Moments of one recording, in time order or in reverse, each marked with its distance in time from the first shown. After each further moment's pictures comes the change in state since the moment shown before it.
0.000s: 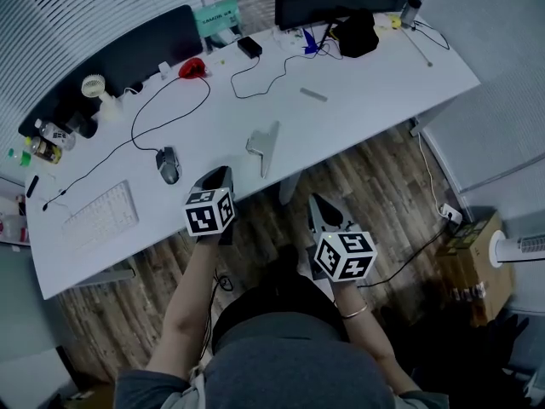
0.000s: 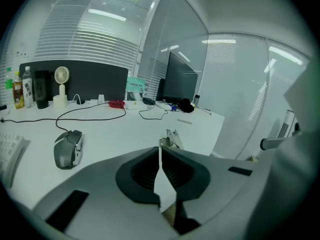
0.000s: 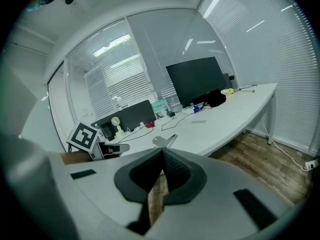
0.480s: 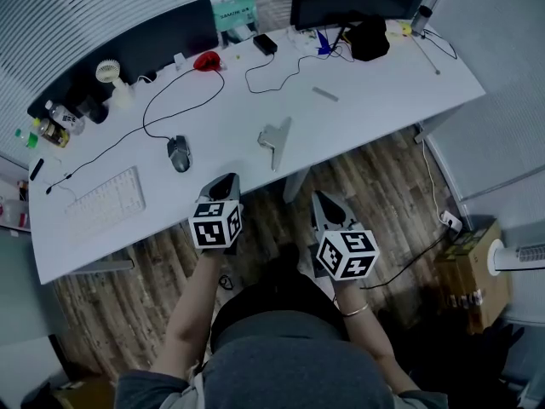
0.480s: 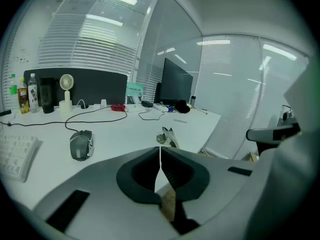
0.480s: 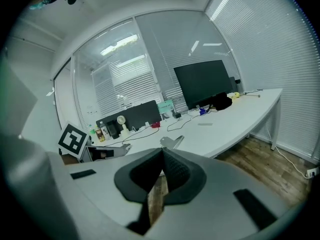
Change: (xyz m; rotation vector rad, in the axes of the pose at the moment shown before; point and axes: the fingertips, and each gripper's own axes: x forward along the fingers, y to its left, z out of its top) left arm -0.047 -0.009 -0.014 0.040 -0.030 -0.005; right arm -0.005 0.025 0.000 -0.055 -0.011 0.032
